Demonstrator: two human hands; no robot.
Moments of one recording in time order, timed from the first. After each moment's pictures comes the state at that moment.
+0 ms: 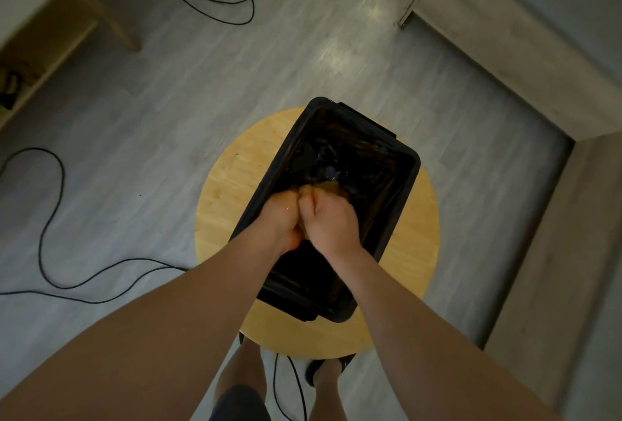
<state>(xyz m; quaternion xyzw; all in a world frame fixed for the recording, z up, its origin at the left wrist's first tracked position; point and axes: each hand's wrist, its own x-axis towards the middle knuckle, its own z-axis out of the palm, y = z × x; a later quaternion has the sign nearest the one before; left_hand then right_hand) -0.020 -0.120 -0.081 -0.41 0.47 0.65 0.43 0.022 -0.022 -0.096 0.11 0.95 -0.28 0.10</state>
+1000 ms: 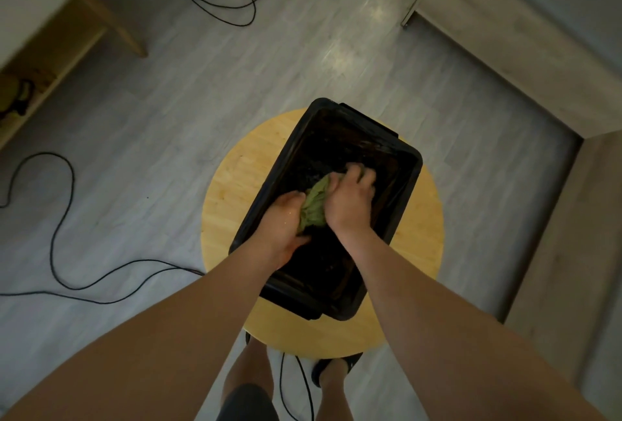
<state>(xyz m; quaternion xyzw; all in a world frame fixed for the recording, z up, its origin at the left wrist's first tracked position) 0.002 -0.128 -0.092 -0.35 0.52 0.66 0.42 0.000 0.003 -0.132 0.29 0.92 -0.25 0.12</state>
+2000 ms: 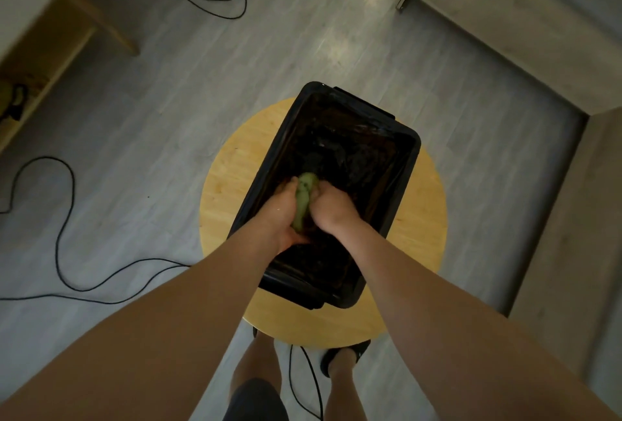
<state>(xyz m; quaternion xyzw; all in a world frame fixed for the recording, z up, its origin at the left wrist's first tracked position) -0.006 -0.122 -0.095 -0.40 0.45 0.63 0.49 0.014 -0.009 -0.120 0.26 0.85 -0.33 0.32</state>
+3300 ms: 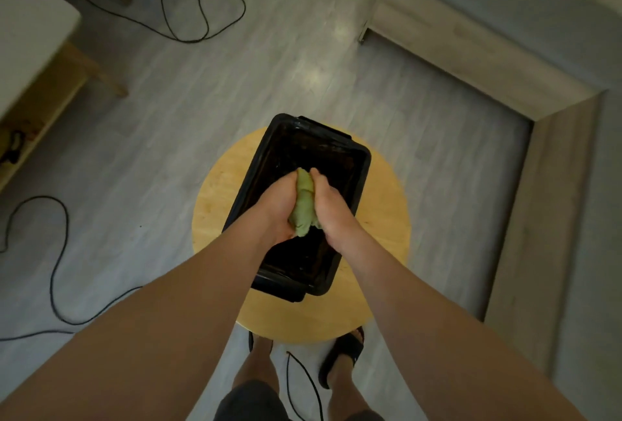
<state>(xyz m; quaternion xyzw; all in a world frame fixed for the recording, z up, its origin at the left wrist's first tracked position) -0.010 -0.091 0.021 -0.32 0.50 0.62 0.50 0.031 0.008 0.001 0.38 0.65 -0.63 0.20</state>
